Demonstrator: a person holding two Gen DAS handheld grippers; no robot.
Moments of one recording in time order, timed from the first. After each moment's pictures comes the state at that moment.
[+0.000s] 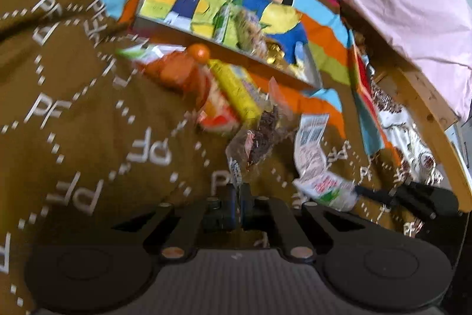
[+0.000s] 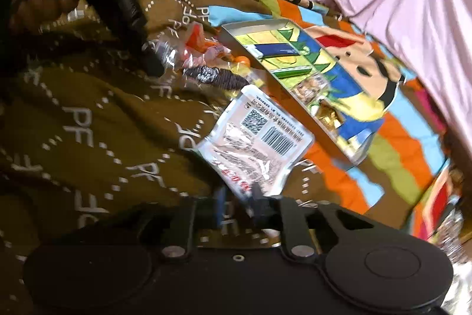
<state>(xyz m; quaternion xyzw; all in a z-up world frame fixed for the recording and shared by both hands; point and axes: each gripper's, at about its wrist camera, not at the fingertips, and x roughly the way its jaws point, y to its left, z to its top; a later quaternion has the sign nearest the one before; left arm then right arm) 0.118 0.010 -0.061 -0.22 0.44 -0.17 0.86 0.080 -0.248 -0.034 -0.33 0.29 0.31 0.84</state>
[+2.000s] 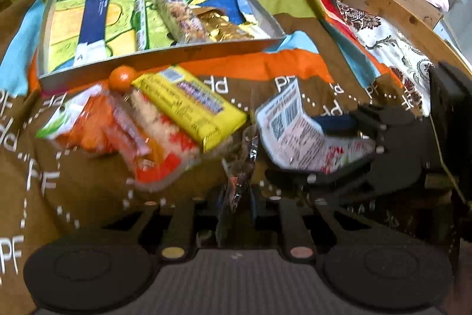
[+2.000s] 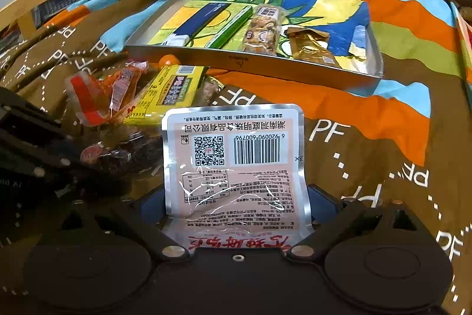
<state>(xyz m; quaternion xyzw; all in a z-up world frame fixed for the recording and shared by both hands) 0.175 -0.050 -0.049 -0.01 0.47 -0.27 0.84 0.186 -0.235 -0.066 -0.06 0.42 0.20 0.88</state>
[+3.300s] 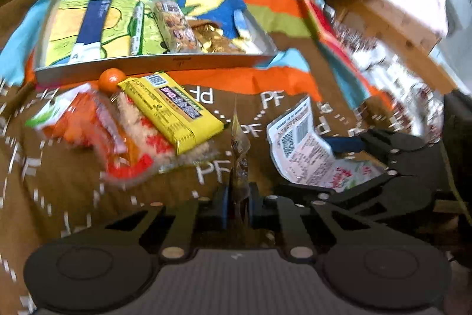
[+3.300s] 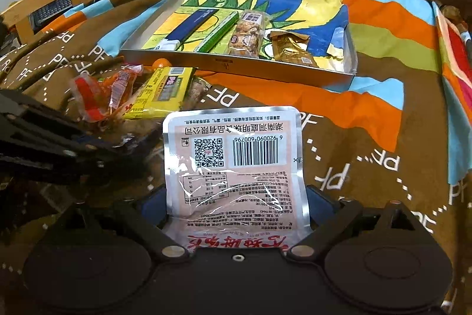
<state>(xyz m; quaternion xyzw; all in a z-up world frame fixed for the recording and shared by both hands) 0.154 -0.053 -0.051 -0.07 0.44 -0.26 0.85 0.160 -0.252 -0.048 -0.07 0.41 0.18 0.89</state>
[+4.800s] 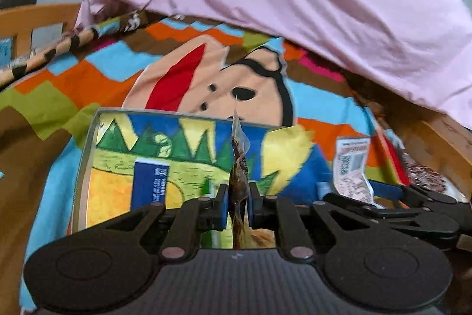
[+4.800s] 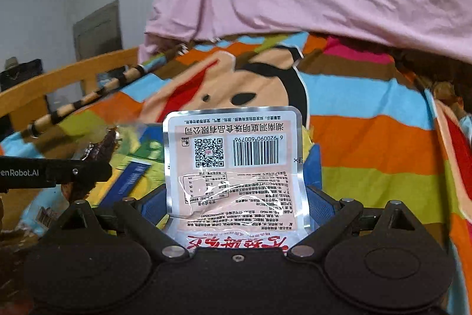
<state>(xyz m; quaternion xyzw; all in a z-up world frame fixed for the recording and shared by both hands) 0.356 -0.017 -0.006 -0.11 0.30 -0.15 0.94 0.371 -0.249 -0.004 0.00 0.27 0.12 0.95</state>
